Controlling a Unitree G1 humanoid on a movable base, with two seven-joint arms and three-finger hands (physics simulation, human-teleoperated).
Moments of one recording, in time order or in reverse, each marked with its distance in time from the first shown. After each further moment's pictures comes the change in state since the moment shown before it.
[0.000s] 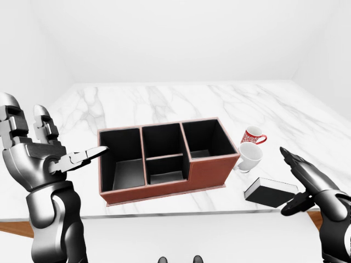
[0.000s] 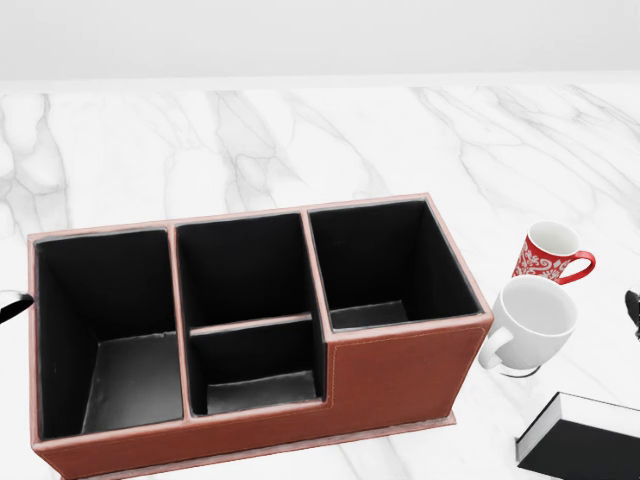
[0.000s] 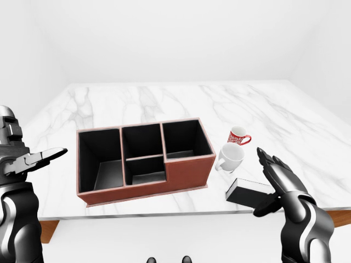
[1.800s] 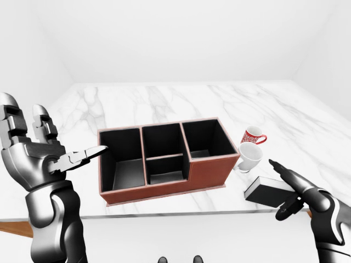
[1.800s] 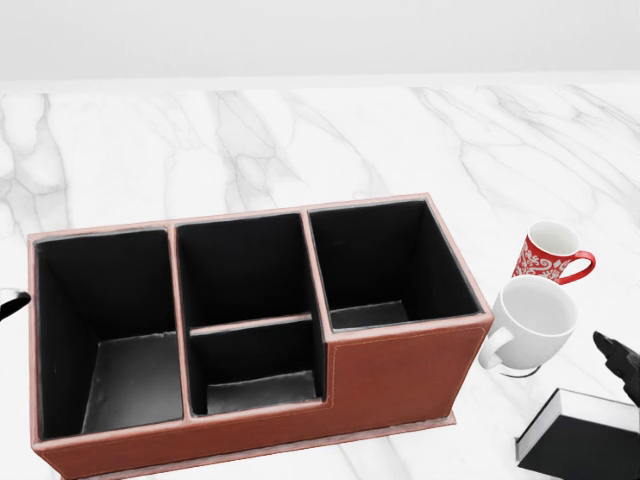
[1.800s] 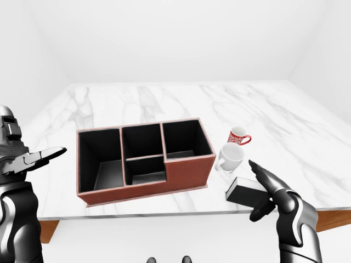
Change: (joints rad) left arm -0.005 0.005 0.003 0.003 -0.005 0.000 0.004; right arm -0.070 -0.089 0.092 0.333 0.068 0.000 0.000
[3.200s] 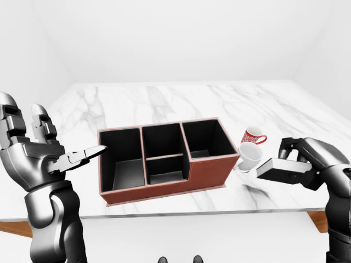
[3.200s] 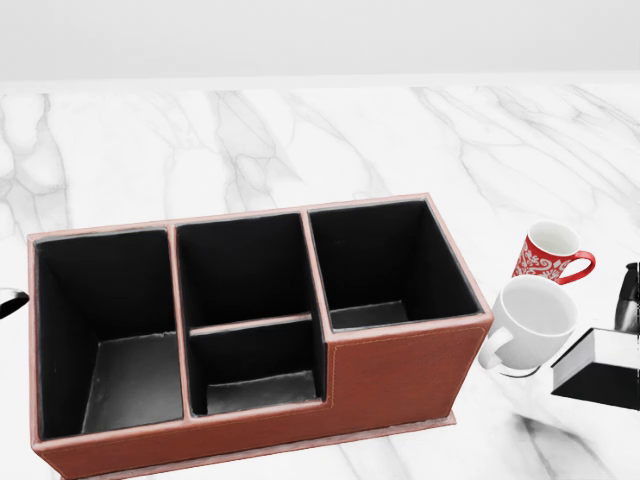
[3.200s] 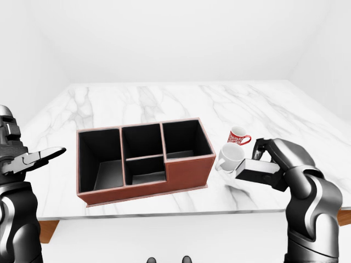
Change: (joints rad) left arm 0.000 0.001 0.002 -0.004 -0.002 0.000 0.001; right arm -0.084 -0.050 -0.046 -0.312 -0.074 0.000 0.000
